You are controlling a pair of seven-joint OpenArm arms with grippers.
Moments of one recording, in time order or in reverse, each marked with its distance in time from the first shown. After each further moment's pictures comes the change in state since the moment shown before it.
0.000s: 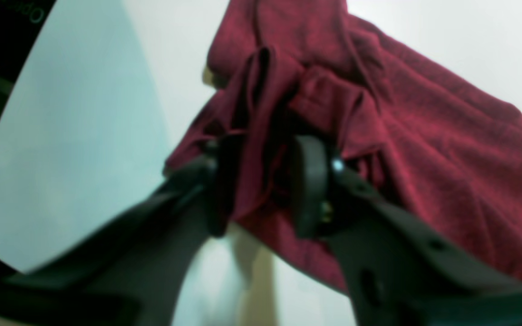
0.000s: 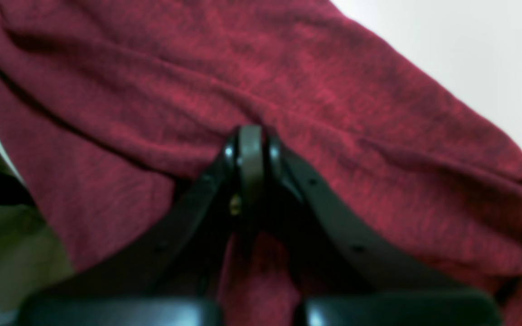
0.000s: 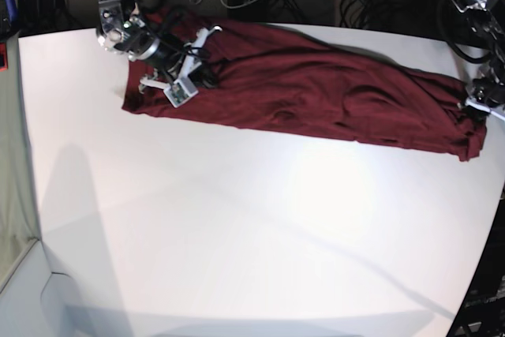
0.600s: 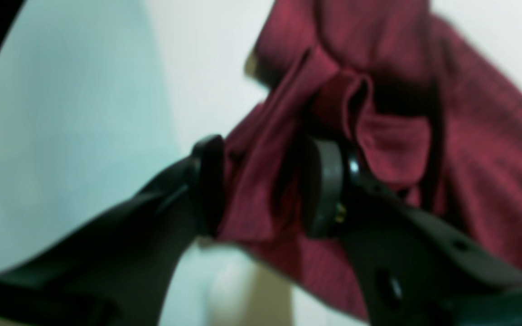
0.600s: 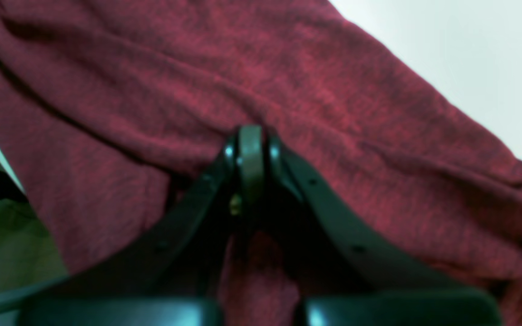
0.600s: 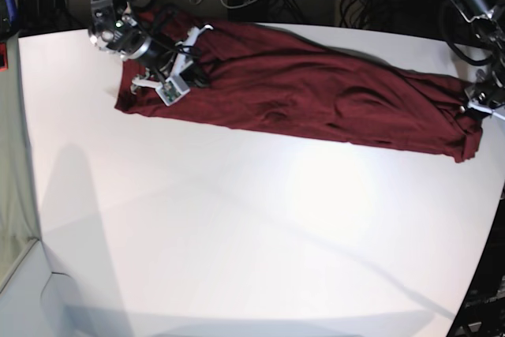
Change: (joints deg) left arm -3.4 -2.9 0.0 -10.1 -0.2 0.2 -3.2; right arm -0.4 2.7 0.0 0.0 0.2 0.0 1.4
